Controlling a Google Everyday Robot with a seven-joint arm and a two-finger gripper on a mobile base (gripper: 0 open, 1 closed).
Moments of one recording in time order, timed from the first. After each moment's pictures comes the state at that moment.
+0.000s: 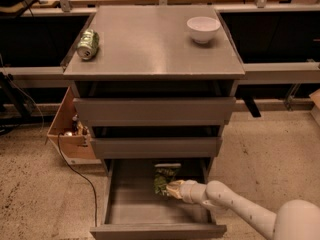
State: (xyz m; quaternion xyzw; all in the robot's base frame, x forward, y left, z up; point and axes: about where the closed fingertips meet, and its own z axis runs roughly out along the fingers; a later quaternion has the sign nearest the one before) arm 0.617 -0.060 0.240 -0.37 0.79 0.26 0.40
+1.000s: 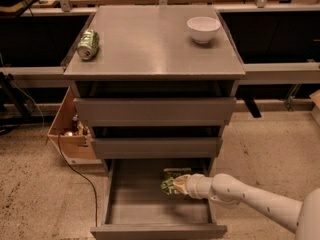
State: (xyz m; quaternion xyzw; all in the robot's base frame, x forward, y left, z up) arm 0.599 -0.087 0.325 -0.39 0.81 0.21 0.38
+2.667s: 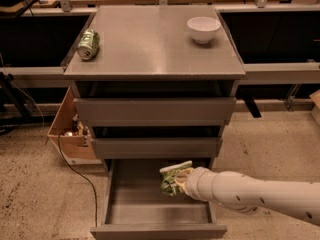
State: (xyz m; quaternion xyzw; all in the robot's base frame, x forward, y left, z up) arm 0.516 -0.079 0.520 -0.44 0.81 0.08 0.38
